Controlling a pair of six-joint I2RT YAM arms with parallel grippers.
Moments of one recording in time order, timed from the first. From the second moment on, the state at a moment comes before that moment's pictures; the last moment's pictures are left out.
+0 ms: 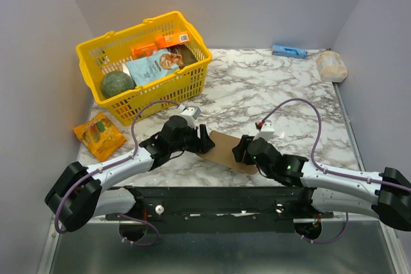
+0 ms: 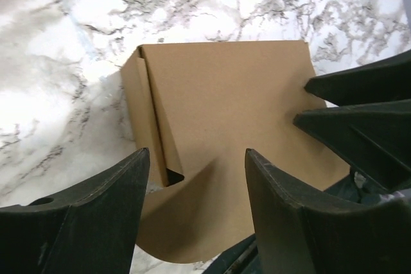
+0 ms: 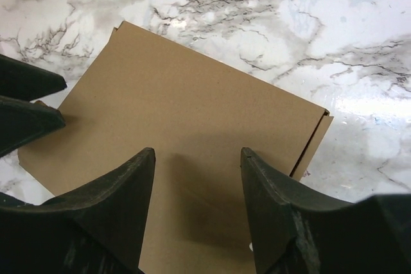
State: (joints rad) left arm -0.73 1.19 0.53 0.12 0.18 -0.57; right arm 1.05 1.02 0.47 -0.08 0.53 0.81
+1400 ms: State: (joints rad) left arm -0.69 1.35 0.47 0.34 0.15 -0.52; right arm 0.98 0.97 0.47 -0.33 0.47 0.82
